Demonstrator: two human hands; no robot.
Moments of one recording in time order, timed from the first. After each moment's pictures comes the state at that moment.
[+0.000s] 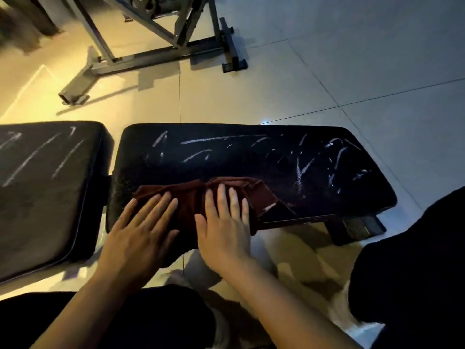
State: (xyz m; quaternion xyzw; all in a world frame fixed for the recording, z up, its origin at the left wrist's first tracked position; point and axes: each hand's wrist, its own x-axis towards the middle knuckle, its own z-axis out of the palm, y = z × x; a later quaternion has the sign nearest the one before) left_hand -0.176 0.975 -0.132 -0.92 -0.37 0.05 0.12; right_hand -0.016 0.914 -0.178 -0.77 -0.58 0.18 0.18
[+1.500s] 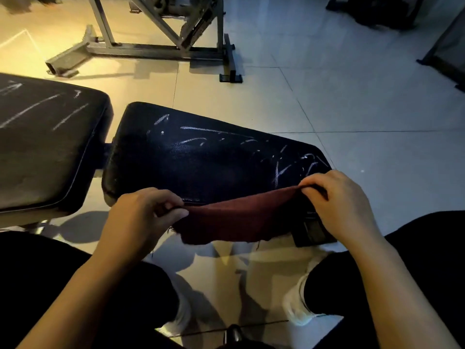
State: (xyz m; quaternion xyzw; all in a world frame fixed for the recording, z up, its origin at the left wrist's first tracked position) left_hand -0.162 0.910 -0.097 -0.85 -0.43 -0.25 -0.17; right_hand 0.132 0.796 -0.085 -0.82 -0.53 0.03 0.21
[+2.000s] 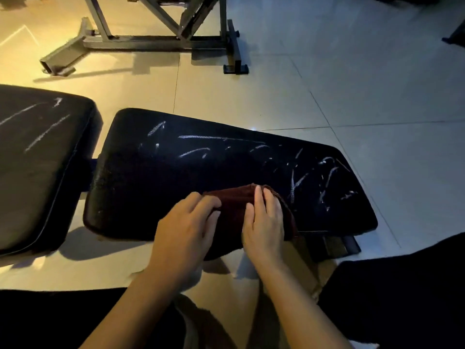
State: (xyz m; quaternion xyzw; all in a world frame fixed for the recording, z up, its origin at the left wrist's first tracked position) left_hand -0.091 0.946 -0.143 -0.88 -0.39 -0.26 -0.08; right_hand 0.050 0.900 -0.207 -0.84 -0.44 0.16 0.27
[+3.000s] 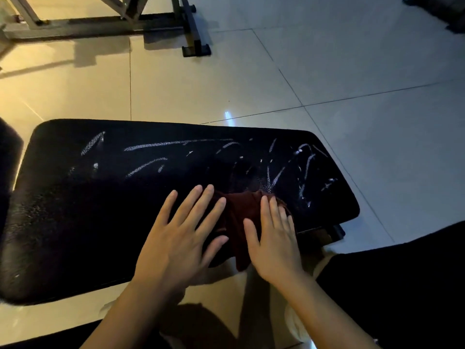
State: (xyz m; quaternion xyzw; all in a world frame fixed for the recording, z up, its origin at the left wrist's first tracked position) left_hand -0.050 0.983 -0.180 -0.96 -0.27 0.01 0.05; right_hand 0.106 0.878 -0.213 -0.88 -0.41 0.22 0.12
